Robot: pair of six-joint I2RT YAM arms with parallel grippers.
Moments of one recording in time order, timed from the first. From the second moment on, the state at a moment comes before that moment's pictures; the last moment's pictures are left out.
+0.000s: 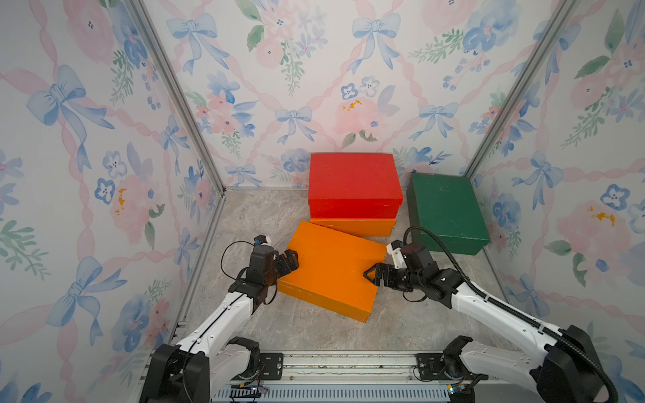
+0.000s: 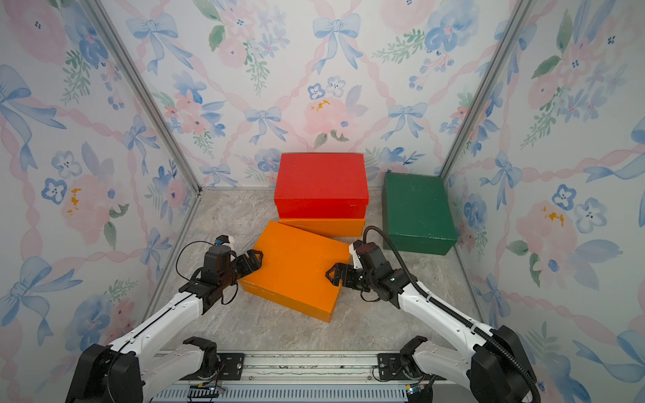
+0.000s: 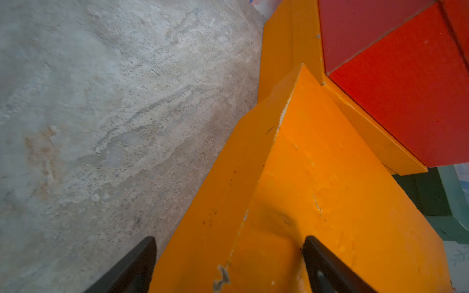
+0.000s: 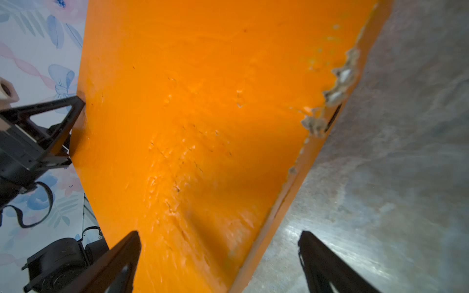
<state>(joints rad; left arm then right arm) -0.28 1.04 0.47 -0.06 0.04 -0.67 0.57 1.12 0.71 -0.40 -0.26 0.72</state>
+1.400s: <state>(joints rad) -0.70 0.94 0.36 0.05 -0.02 -0.88 0.29 1.07 0.71 -0.51 -0.35 0.57</state>
